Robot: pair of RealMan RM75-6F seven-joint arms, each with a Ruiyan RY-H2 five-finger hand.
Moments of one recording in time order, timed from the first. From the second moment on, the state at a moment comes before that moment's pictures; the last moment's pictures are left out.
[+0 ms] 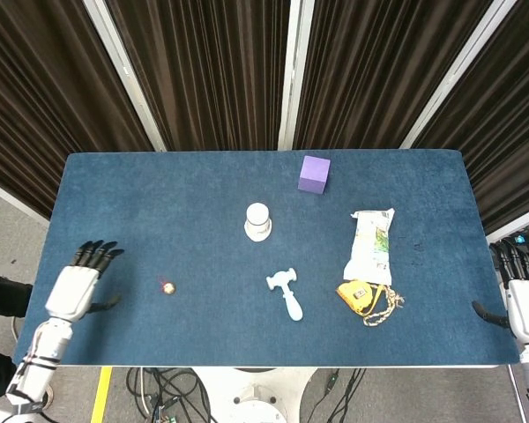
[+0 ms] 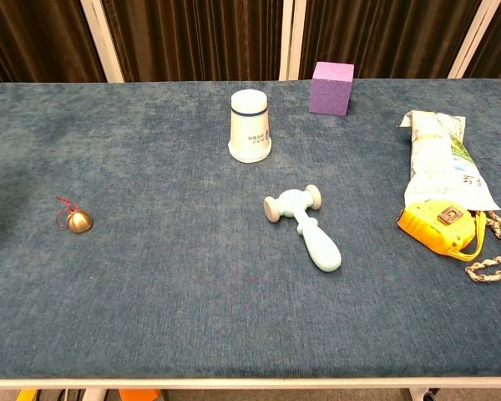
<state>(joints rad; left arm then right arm) -0.28 -1.33 -0.06 -1.51 1.51 1.27 0.00 0.10 -1.03 0.10 -1.65 -1.37 1.39 0.02</state>
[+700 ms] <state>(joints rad) -0.40 -1.46 -0.05 -1.44 1.46 1.08 0.00 0.10 -1.04 0.10 -1.62 -1.36 1.37 0.04</state>
